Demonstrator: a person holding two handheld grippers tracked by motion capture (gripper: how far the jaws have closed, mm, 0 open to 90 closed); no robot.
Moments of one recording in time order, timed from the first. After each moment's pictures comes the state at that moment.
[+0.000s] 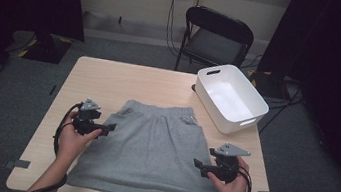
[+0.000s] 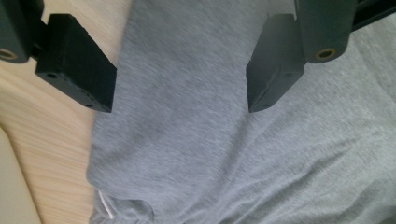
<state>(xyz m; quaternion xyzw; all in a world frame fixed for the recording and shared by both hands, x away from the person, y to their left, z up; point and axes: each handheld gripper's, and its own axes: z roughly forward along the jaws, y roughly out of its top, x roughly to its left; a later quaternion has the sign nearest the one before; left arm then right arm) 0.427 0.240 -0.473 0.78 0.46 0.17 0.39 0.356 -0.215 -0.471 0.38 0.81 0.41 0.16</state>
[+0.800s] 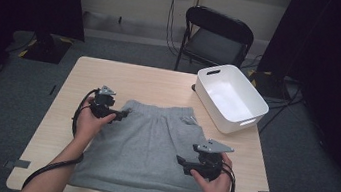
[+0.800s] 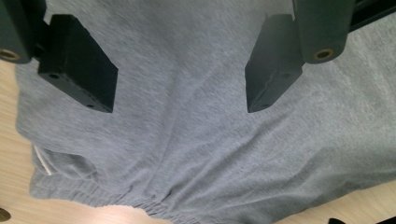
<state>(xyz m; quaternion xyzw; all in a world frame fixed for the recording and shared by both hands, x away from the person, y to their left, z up) 0.489 0.219 -0.475 0.79 0.45 0.17 0.39 0.350 -0.164 -0.456 0.36 0.81 0.43 0.16</state>
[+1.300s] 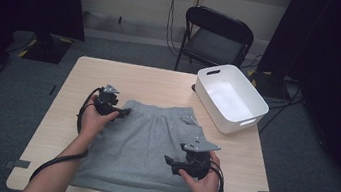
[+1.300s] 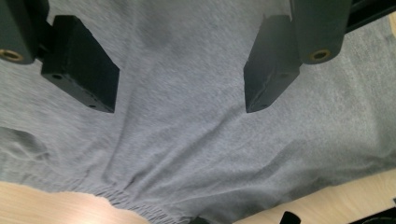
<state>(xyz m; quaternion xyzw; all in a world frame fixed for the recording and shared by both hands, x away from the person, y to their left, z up) 0.505 0.214 -0.486 0.79 0.44 0.16 0.38 0.348 -0.131 -0.454 0.33 0.82 0.44 0.14</state>
